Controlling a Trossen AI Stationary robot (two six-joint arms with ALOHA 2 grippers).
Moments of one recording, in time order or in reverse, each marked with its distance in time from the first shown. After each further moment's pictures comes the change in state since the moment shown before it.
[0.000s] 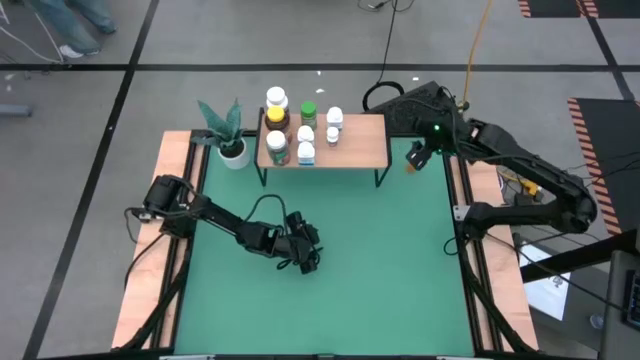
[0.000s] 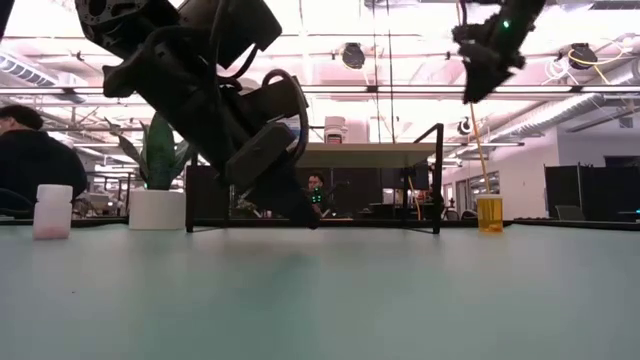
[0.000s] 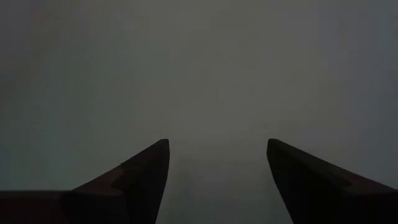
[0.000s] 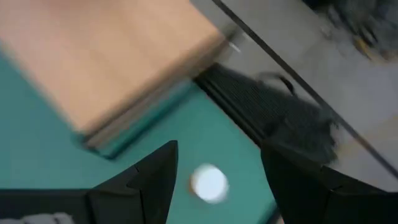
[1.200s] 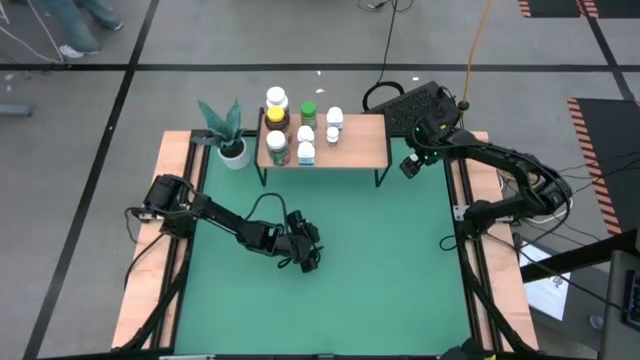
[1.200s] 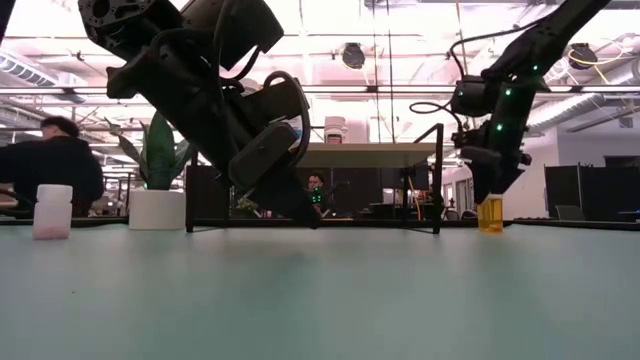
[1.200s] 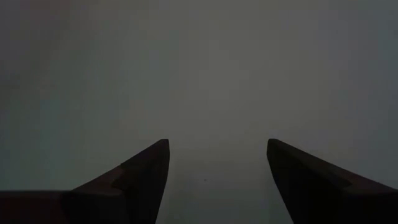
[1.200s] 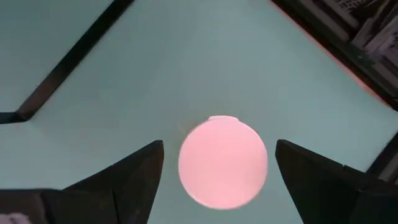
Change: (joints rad) left arm 0.011 0.000 0.000 0.003 0.012 -0.011; right arm -0.329 0.276 -0.369 0.350 -0.276 -0.078
